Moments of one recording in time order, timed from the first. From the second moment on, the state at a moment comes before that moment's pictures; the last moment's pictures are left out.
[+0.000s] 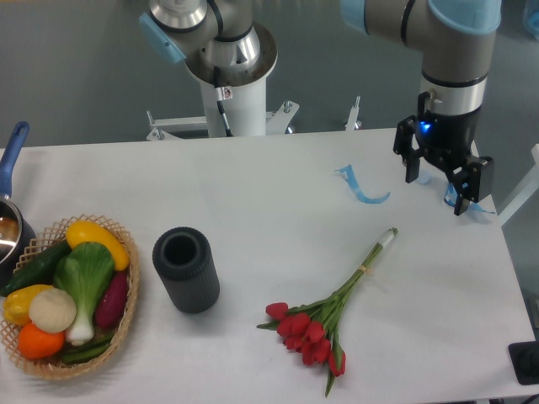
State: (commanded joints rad) arm 2.76 -1.81 -1.46 -1.13 1.45 1.69
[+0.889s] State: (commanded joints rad) arm 2.75 -1.80 -1.62 -0.94 1.41 1.57
